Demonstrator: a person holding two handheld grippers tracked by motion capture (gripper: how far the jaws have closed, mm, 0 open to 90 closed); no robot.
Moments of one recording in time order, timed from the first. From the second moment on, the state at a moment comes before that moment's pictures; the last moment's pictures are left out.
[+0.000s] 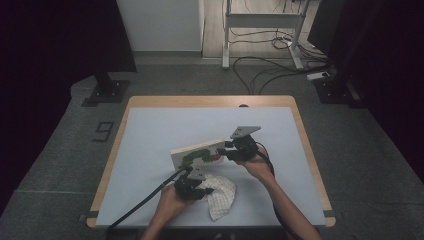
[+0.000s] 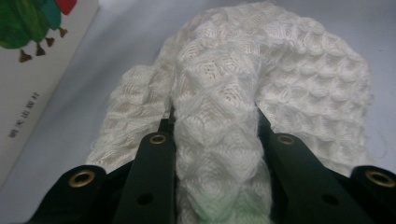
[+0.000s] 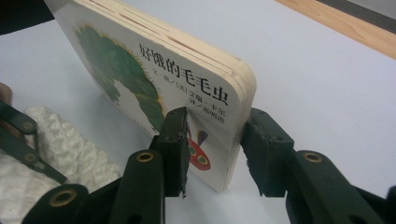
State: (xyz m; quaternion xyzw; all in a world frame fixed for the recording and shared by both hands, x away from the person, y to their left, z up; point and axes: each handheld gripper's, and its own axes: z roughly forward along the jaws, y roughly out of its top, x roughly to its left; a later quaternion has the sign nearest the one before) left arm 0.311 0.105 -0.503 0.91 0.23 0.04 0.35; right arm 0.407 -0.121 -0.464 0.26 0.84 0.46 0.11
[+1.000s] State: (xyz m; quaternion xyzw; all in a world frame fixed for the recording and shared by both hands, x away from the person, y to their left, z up) left arm 0.289 0.218 -0.445 0.88 0.31 0.09 0.36; right arm 0.407 -0.122 -0.461 0.26 0.84 0.46 0.11
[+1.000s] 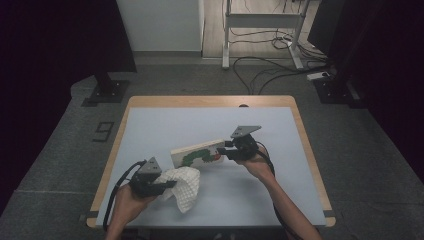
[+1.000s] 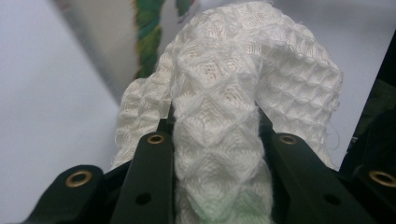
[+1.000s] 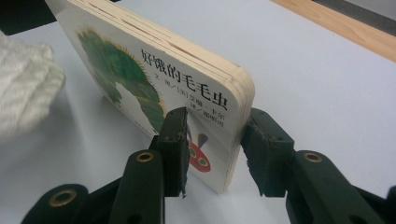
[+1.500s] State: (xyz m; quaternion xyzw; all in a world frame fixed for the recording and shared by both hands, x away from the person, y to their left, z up) left arm 0.295 0.274 -0.441 0.86 0.37 0.12 0.32; right arm 0.407 -0.122 -0.461 0.26 0.84 0.46 0.11
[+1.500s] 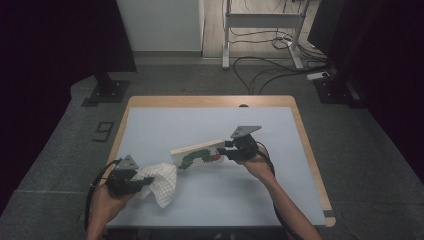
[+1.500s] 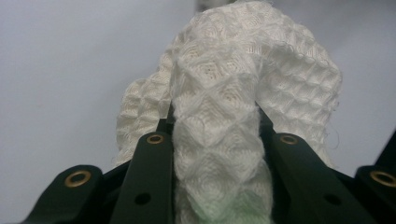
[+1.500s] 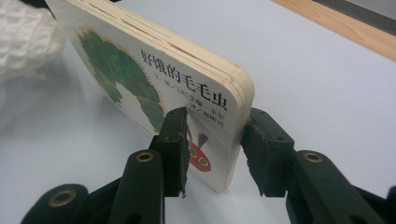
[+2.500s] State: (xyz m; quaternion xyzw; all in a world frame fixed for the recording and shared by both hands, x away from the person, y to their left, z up) left arm 0.355 0.227 -0.502 0.87 0.37 0.08 0.30; right arm 0.405 -0.122 -0.463 0.26 0.84 0.46 0.11
